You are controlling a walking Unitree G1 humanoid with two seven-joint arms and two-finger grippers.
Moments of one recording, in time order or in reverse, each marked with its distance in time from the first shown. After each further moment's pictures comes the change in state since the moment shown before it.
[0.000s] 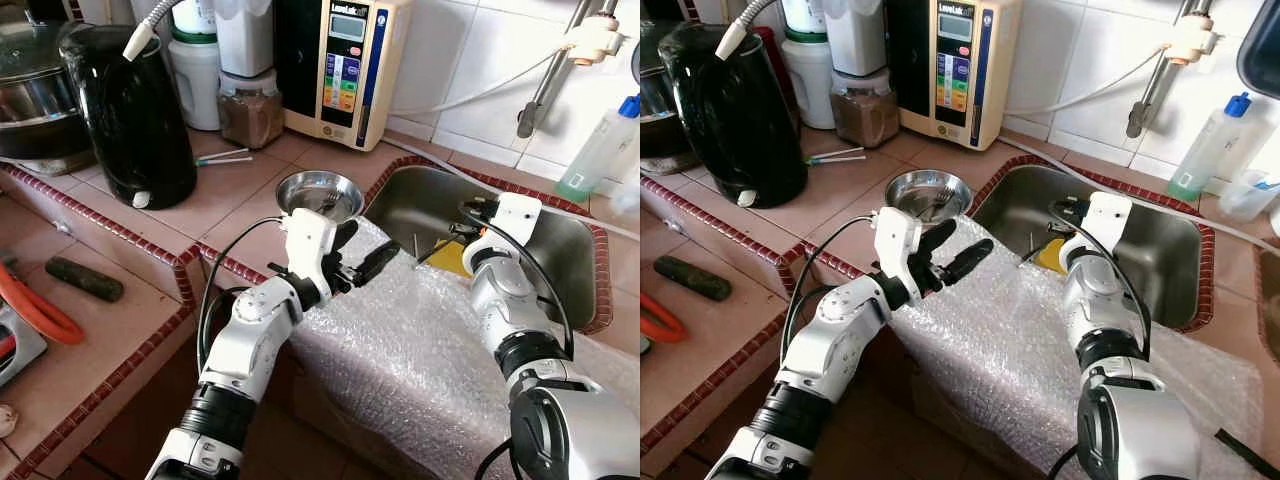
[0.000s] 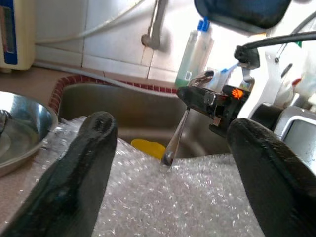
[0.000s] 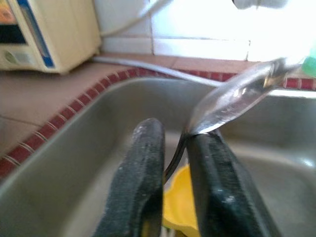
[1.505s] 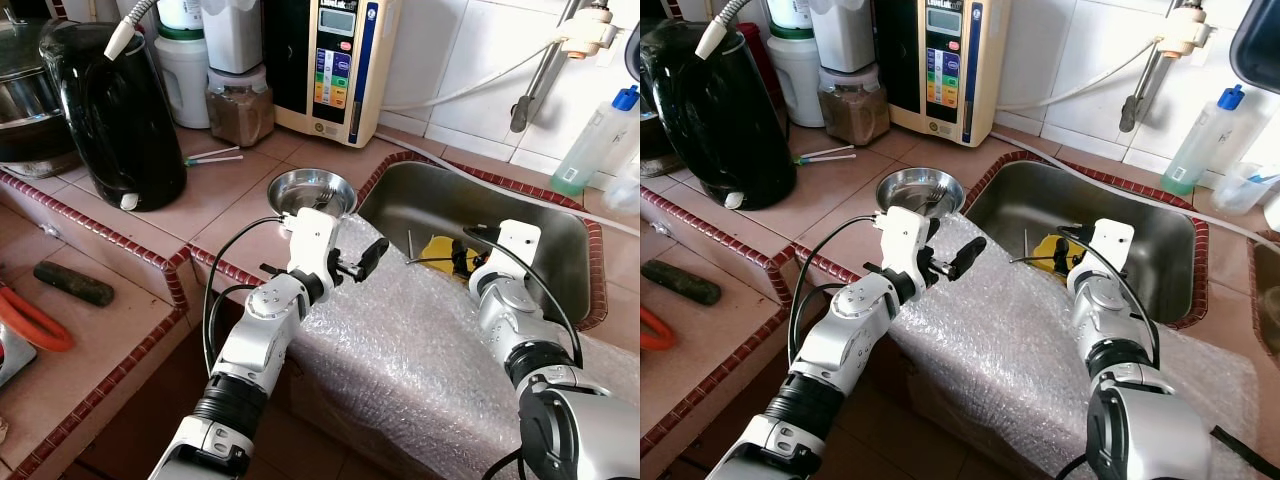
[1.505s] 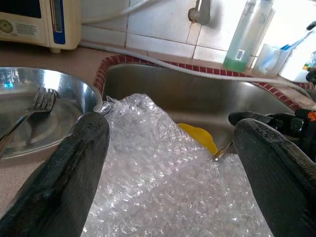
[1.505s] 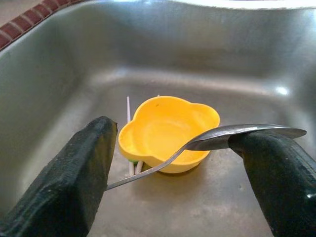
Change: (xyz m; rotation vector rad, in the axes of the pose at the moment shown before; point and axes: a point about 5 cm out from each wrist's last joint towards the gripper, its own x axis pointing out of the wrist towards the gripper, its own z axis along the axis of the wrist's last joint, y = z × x) left arm 0.010 0.011 -0.009 0.071 0.077 0.207; right arm -0.005 -0.023 -0.027 -0.003 0.231 -0.041
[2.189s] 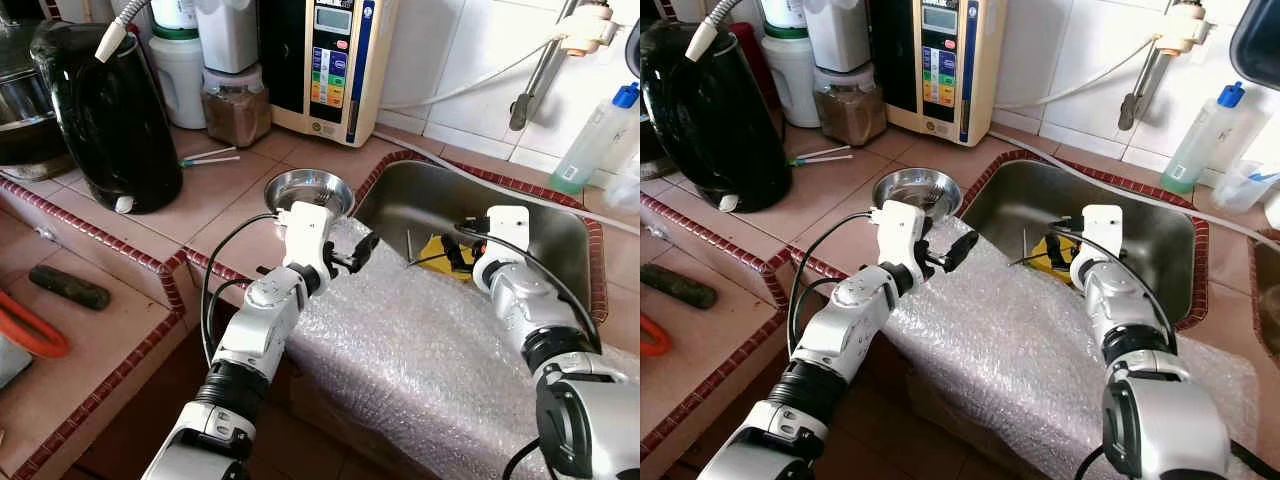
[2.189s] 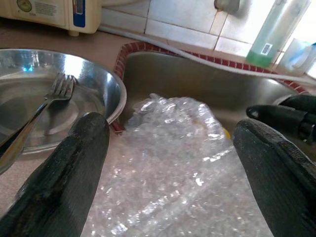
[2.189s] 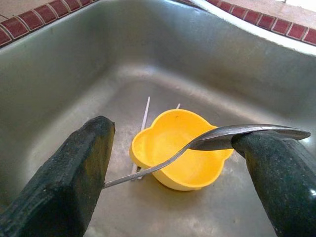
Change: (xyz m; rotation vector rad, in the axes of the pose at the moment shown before) left arm 0.005 0.014 0.000 -0.039 0.042 0.071; right arm 0.002 0.001 0.016 -0.240 0.033 0.174
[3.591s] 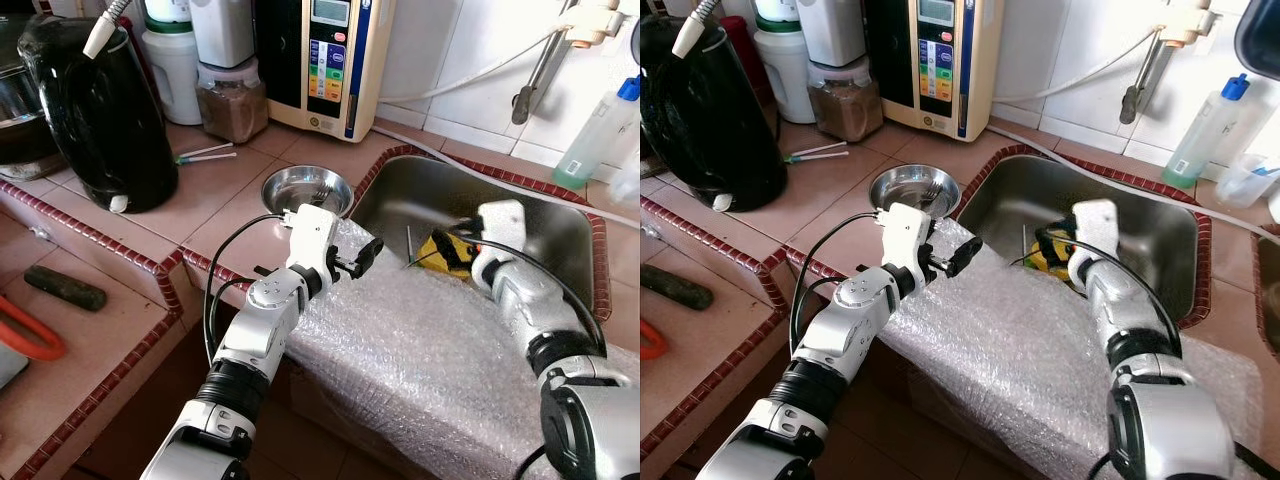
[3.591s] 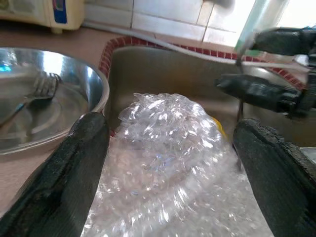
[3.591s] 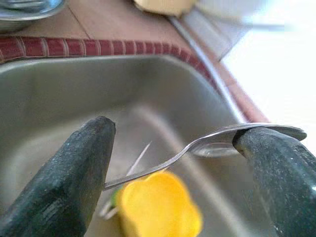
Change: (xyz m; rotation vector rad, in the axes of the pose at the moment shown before) left arm 0.003 -0.009 -0.003 0.030 0.017 -0.059; right arm -0.001 0.017 0.032 -0.529 -0.179 0.114
